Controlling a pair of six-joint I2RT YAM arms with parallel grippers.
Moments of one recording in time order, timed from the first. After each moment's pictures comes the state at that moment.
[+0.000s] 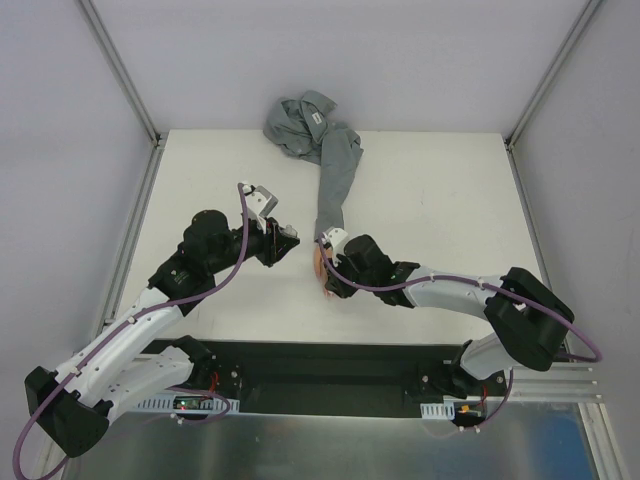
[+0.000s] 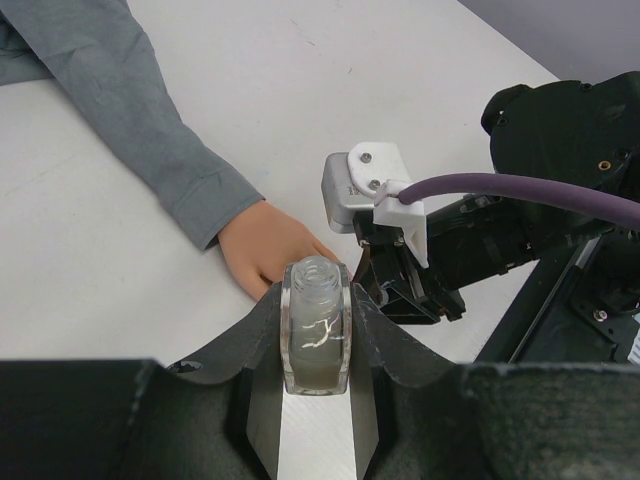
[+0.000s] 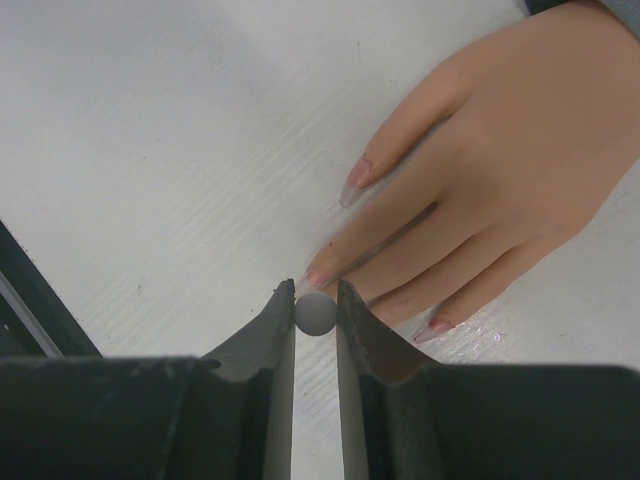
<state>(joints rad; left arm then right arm) -0.60 0.85 0.76 -0.16 0.31 -0.16 0.93 1.49 0.72 0.05 -0.08 0.15</state>
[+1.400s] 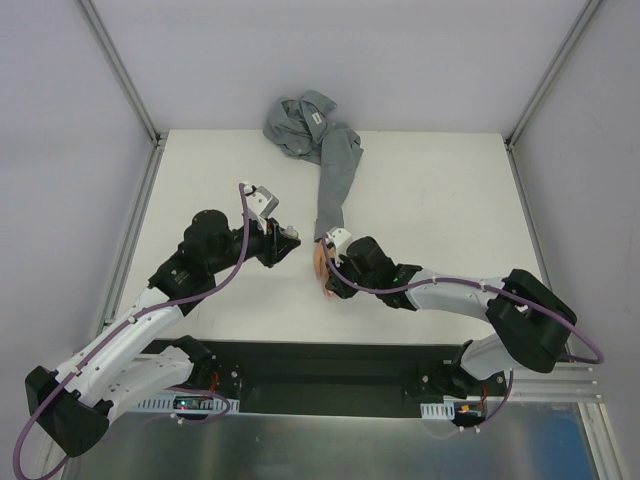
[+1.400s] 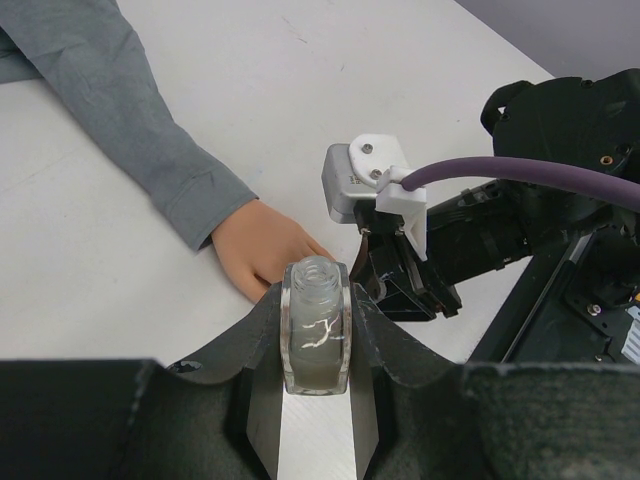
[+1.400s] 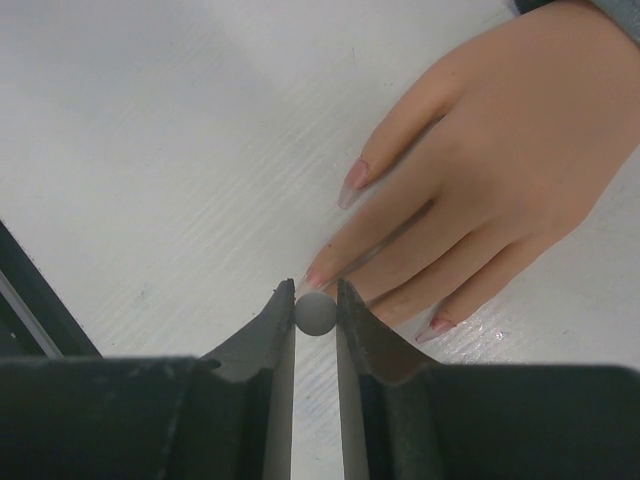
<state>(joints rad) -0.60 0.85 0.76 -0.16 0.33 -0.16 0.92 1.47 0.69 0.10 -0.08 0.18</state>
